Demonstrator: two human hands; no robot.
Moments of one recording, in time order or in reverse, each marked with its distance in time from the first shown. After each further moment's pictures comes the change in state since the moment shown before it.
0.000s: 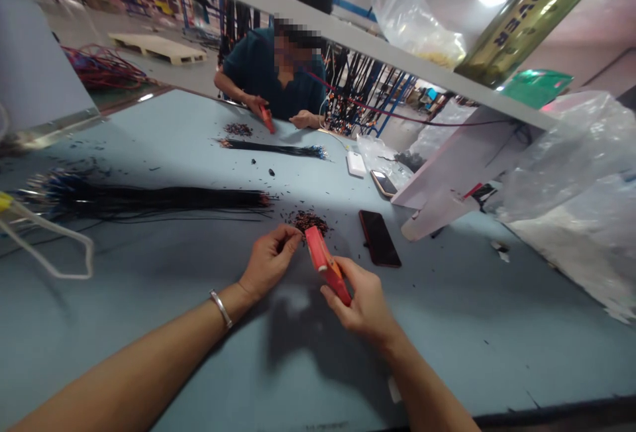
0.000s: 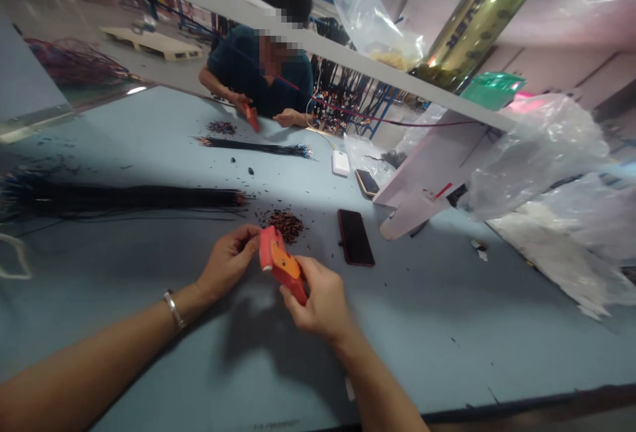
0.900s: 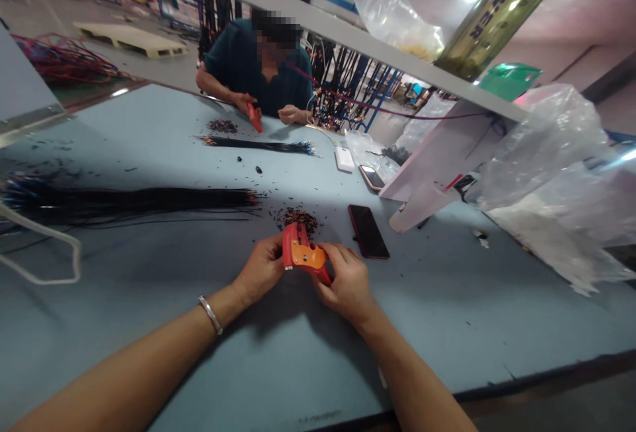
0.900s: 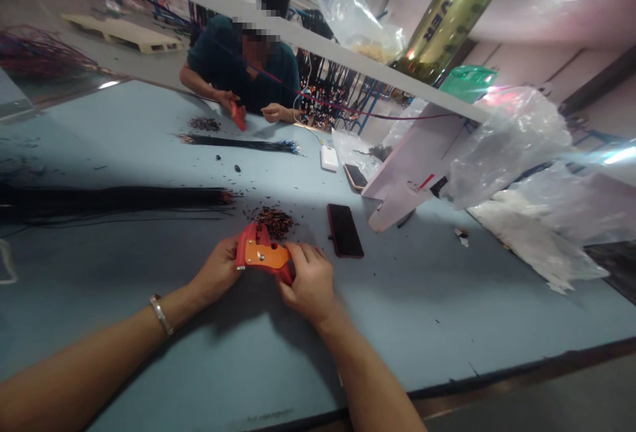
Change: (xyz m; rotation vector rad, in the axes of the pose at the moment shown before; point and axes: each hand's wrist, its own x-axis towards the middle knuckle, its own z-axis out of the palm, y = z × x) left_hand -0.001 0.002 0.007 -0.145 -0.230 -0.039; right_hand 0.008 0.021 0.018 -0.316 0.167 -0.085
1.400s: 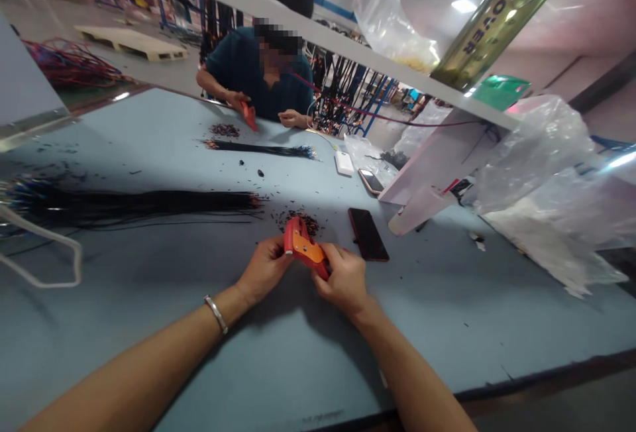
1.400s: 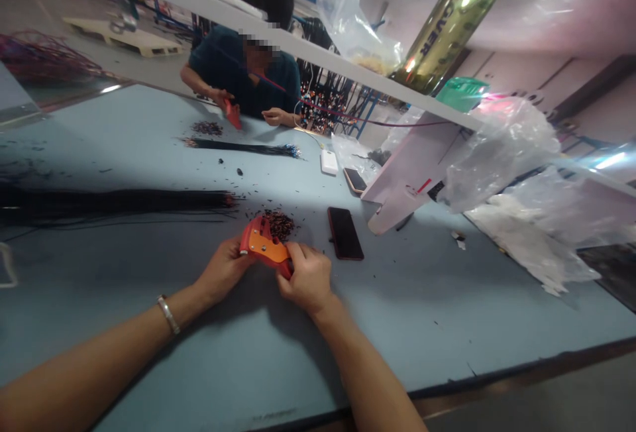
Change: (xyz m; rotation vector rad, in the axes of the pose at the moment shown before) left_hand 0.002 0.001 -0.001 -0.041 0.067 0.014; right_hand 0.010 -0.001 0.009 -0.127 0.001 0.022
